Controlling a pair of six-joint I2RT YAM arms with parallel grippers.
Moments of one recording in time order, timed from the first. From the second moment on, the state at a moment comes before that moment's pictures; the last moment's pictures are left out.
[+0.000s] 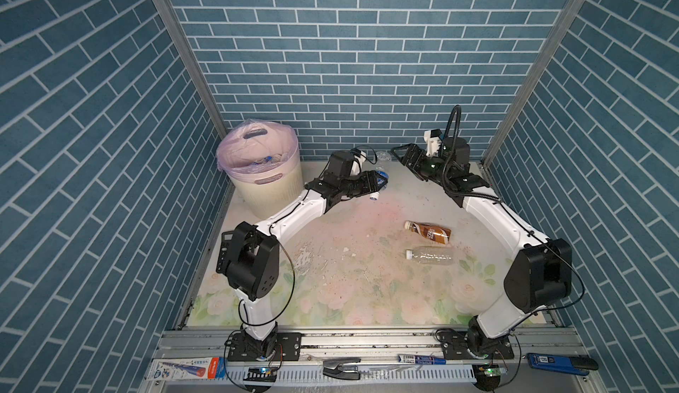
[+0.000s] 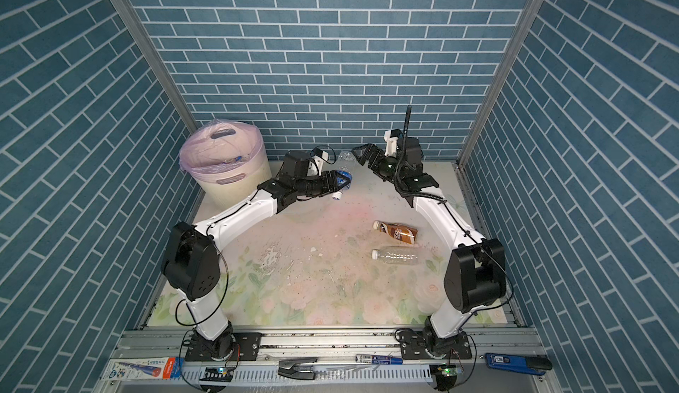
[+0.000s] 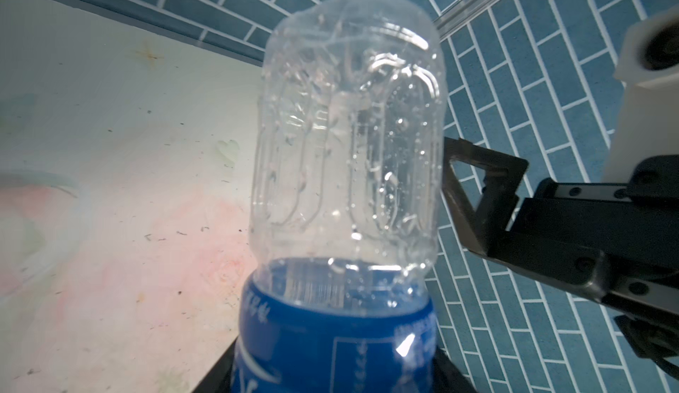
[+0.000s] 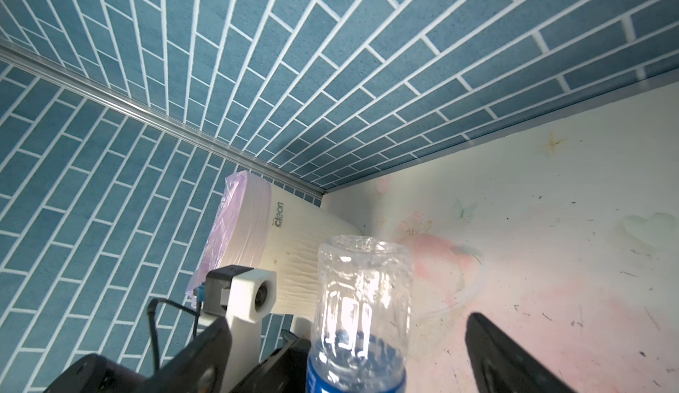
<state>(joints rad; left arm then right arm) -0.53 1.80 1.51 -0.19 0.45 -0.70 0.34 1.63 1.44 -0.09 -0.48 0.78</state>
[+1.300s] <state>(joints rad) 0.11 1.74 2.32 -1.00 0.27 -0.36 0.72 1.72 1.89 -0.35 -0.40 0.18</state>
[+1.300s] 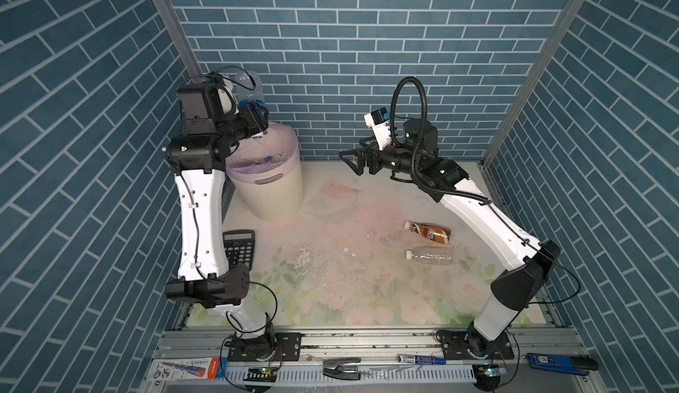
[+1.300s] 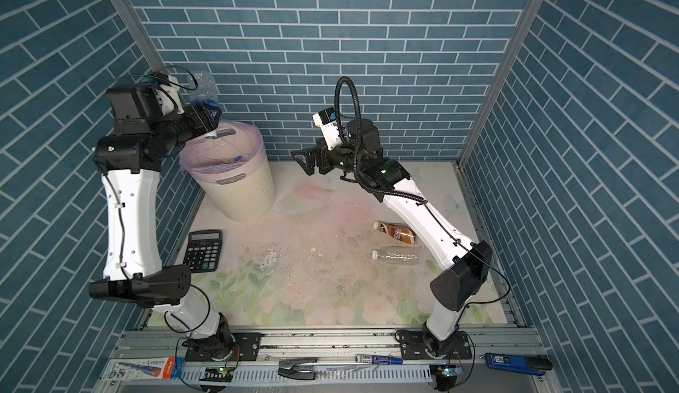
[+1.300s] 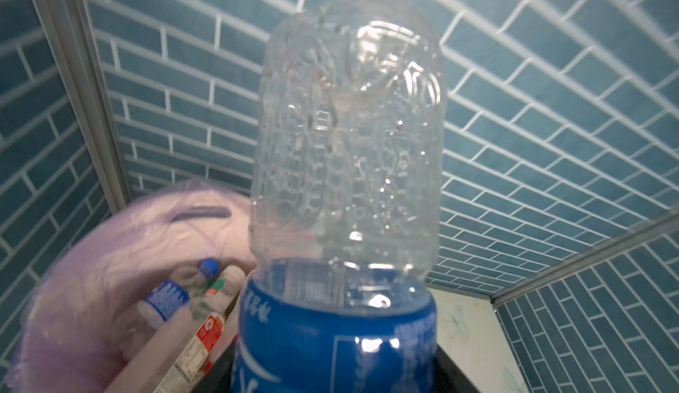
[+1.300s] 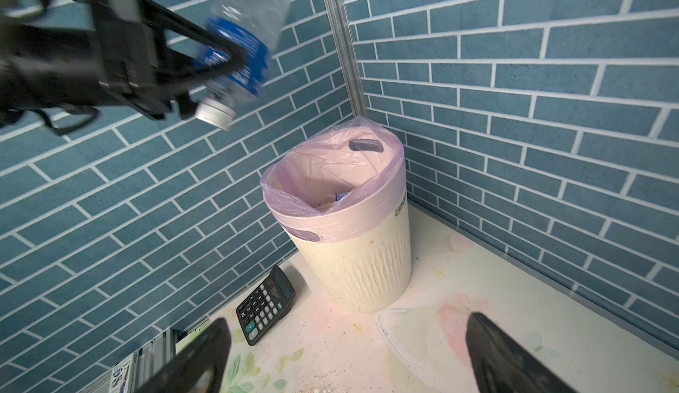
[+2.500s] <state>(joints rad) -0.56 1.62 1.70 -0.58 0.26 -0.34 0.37 1.36 1.30 -0.49 -0.01 0.34</state>
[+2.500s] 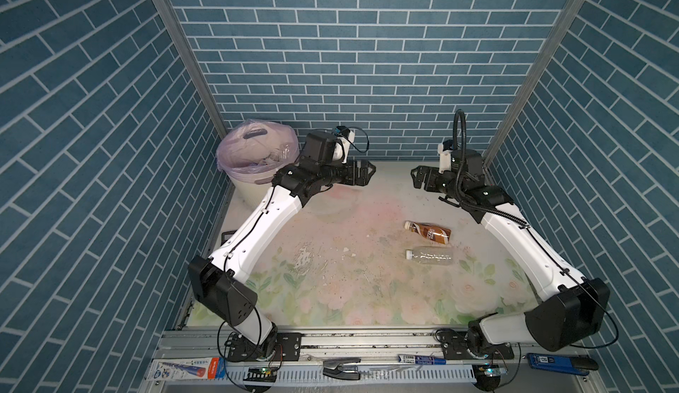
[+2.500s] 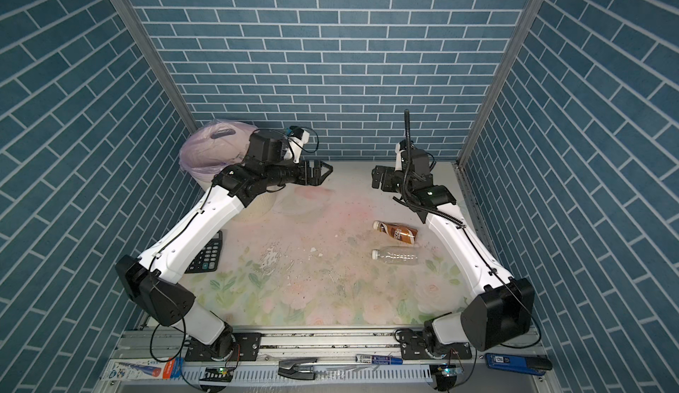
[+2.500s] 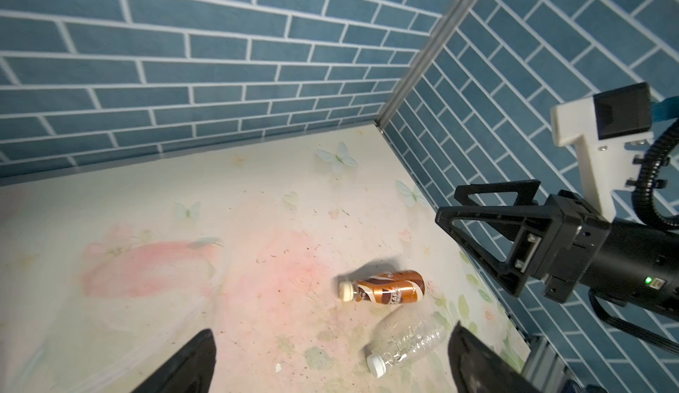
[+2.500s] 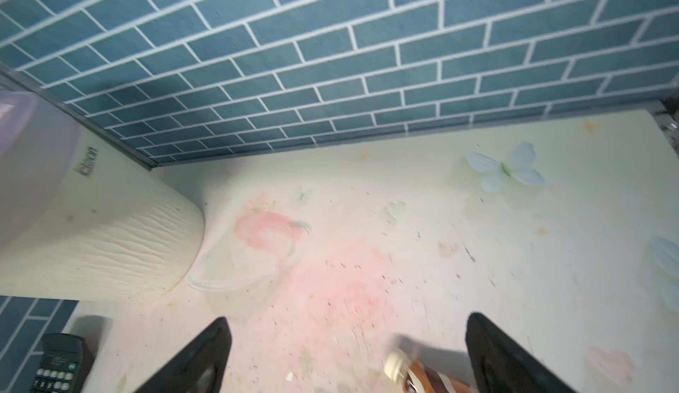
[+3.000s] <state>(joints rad) -0.63 1.74 1.54 -0.36 0.35 -0.50 0.32 1.29 1.01 -0.70 0.12 0.29</state>
